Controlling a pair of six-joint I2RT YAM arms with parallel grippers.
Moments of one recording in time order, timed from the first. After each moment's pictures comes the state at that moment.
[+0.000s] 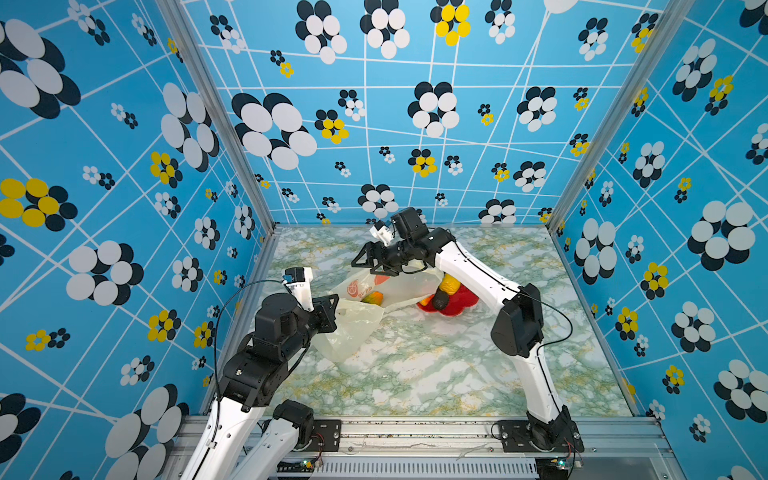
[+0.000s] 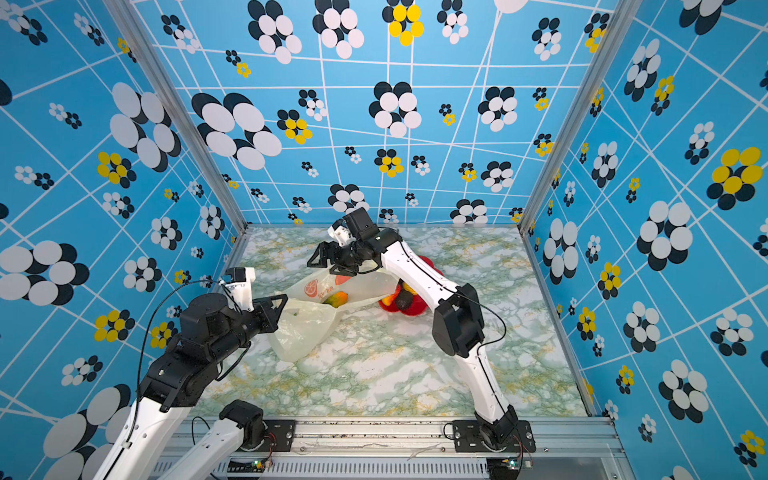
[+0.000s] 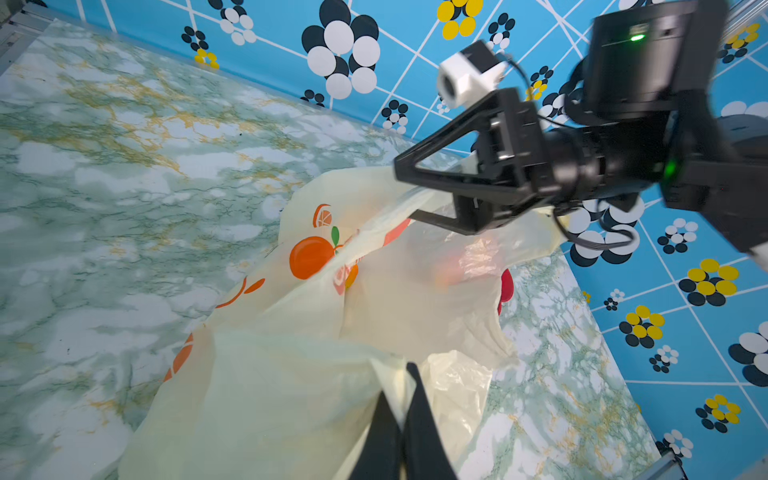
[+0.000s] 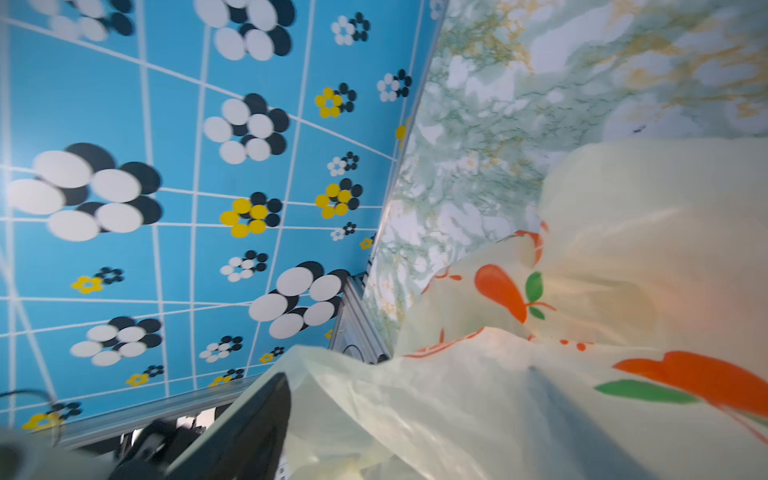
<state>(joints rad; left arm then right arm) -0.29 0.66 0.90 -0.64 0.15 -0.51 0.70 2.11 2.15 -0.70 -0.69 0.68</state>
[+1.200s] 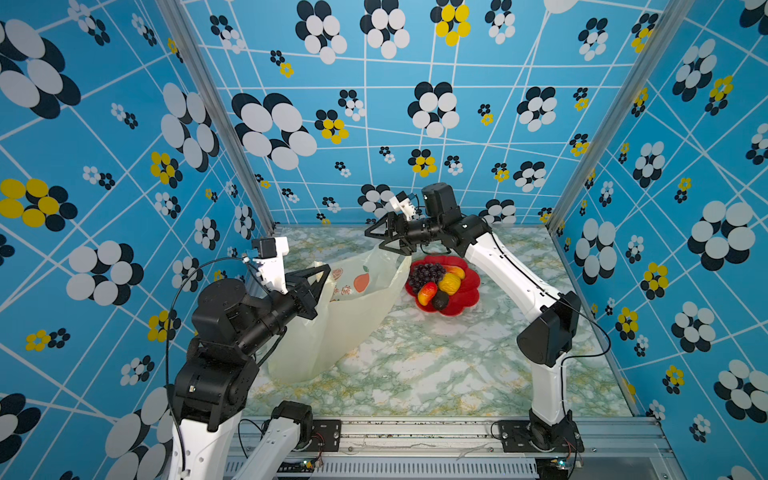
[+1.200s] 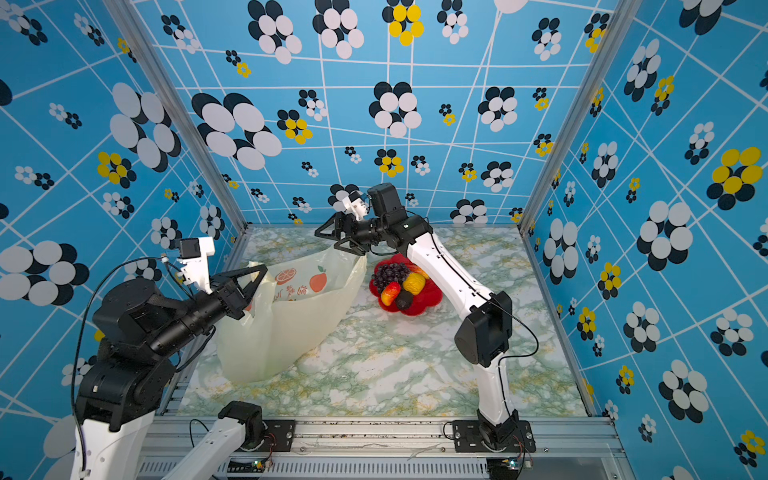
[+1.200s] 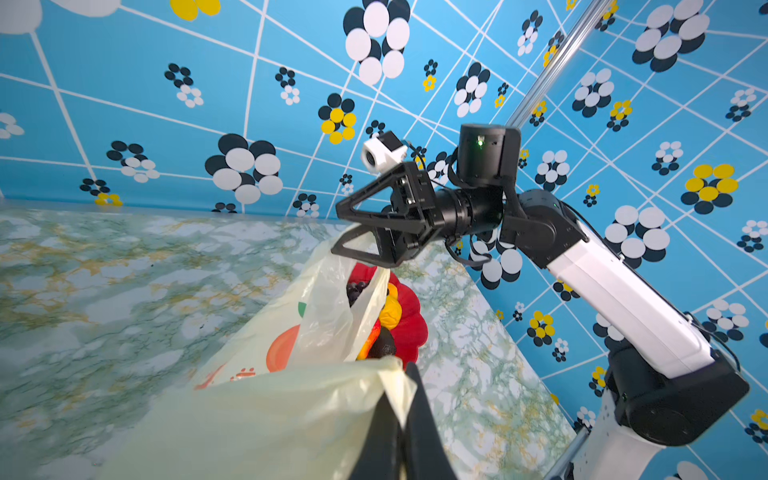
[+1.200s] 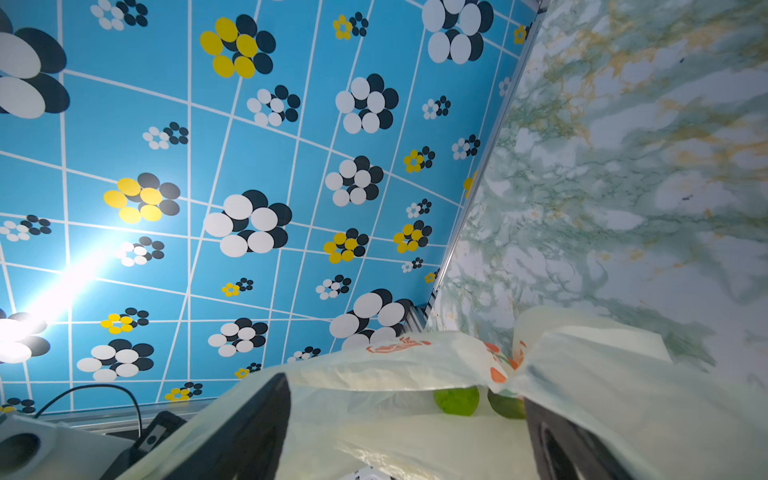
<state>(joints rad) -0.18 0.75 1.26 -0.67 0.45 -0.44 0.62 2.14 2.27 -0.58 -0.78 0.84</state>
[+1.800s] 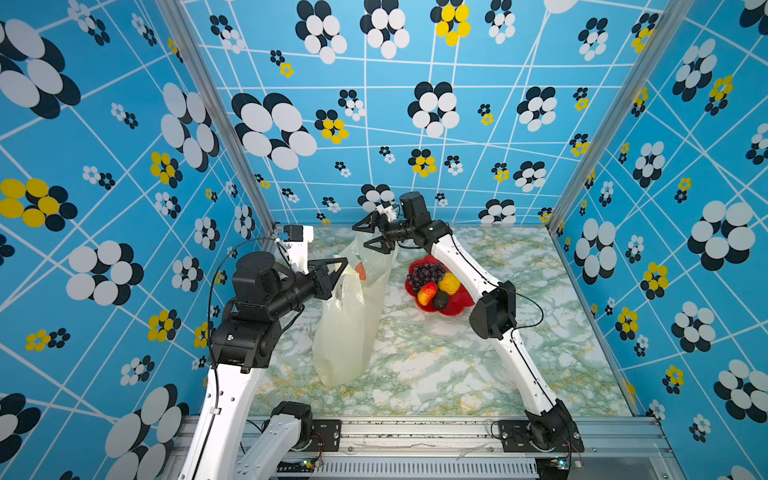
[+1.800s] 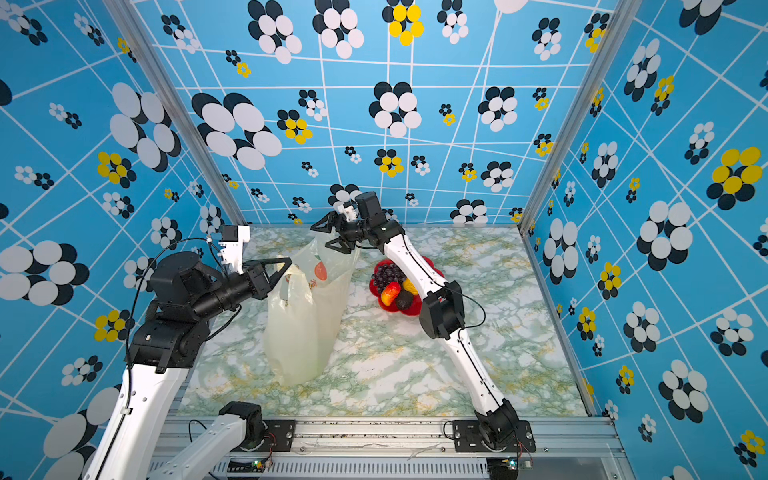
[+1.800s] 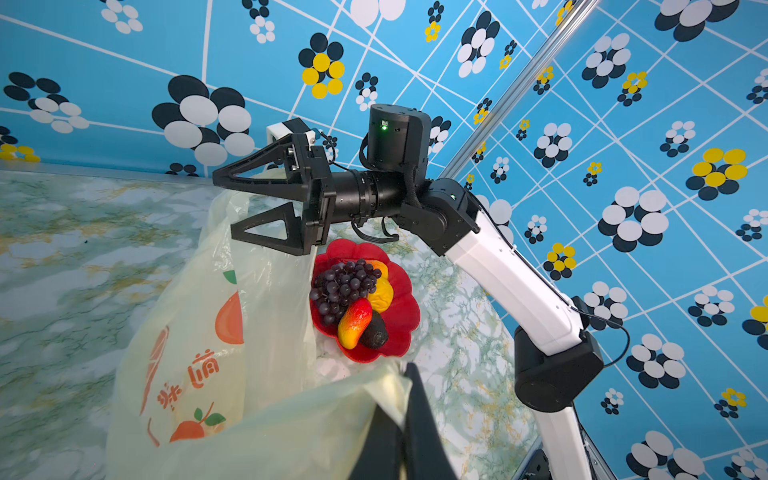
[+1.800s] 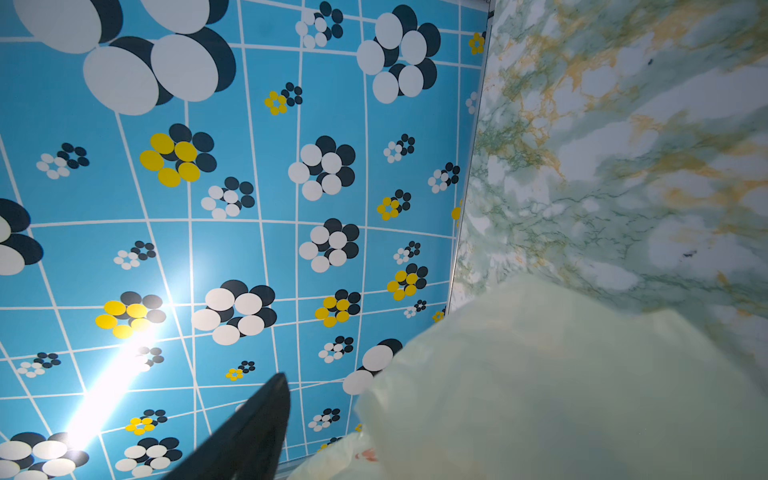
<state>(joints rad) -0.13 0.88 1.18 -0.52 0.58 -0.46 0.59 2.54 2.61 -0.52 -0.83 1.06</state>
